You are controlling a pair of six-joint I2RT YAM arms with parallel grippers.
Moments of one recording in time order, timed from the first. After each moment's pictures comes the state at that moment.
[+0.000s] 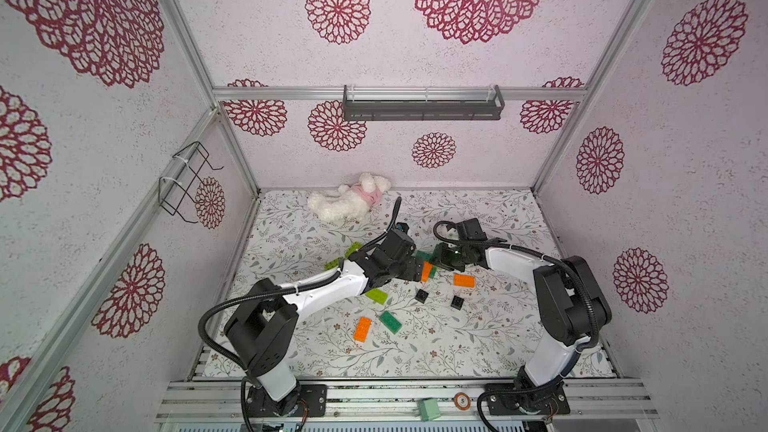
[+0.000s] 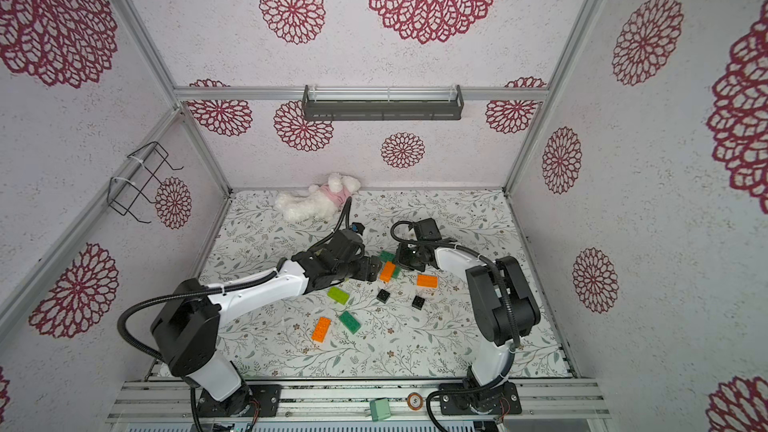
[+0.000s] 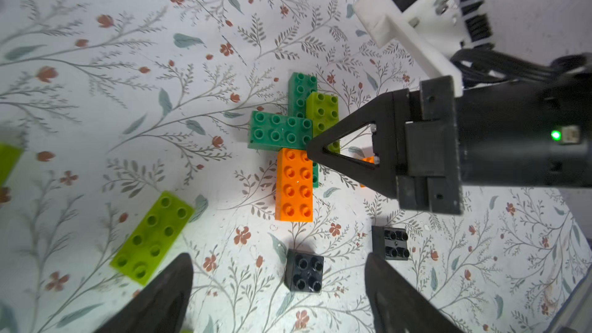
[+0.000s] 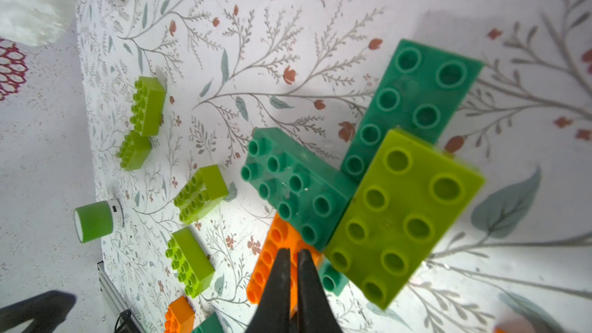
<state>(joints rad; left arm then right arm) -0.80 1.63 1.14 -0.27 -0.13 -0.50 0.37 1.76 1.08 -0.27 -0.43 0.57</state>
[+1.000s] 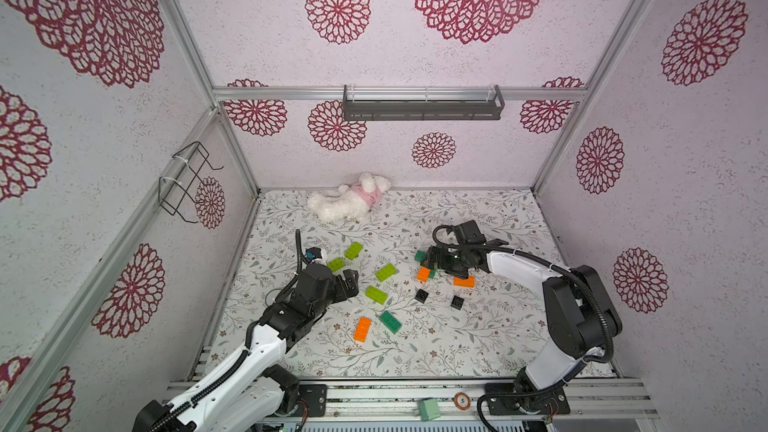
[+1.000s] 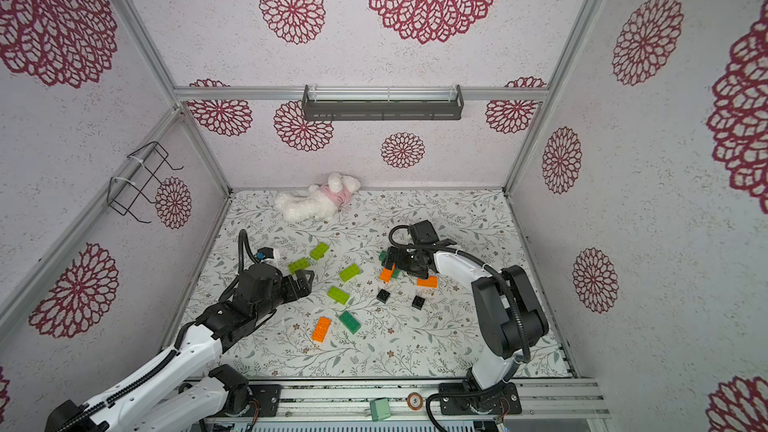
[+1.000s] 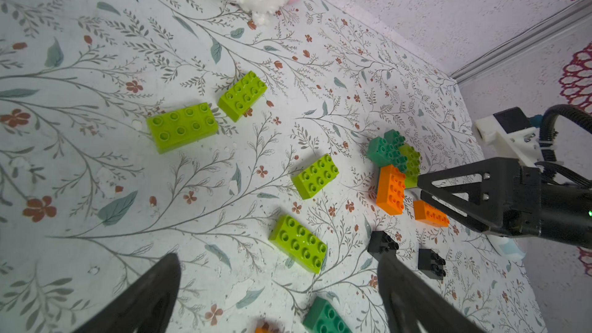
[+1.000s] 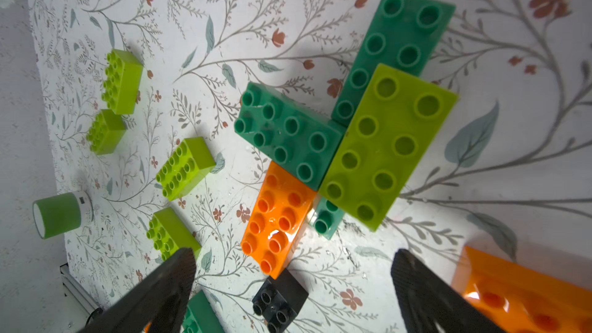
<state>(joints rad) -0.50 0.91 0.54 -0.27 -0.11 -0.70 0.43 1.68 1.05 -0.39 -0.31 0.57</state>
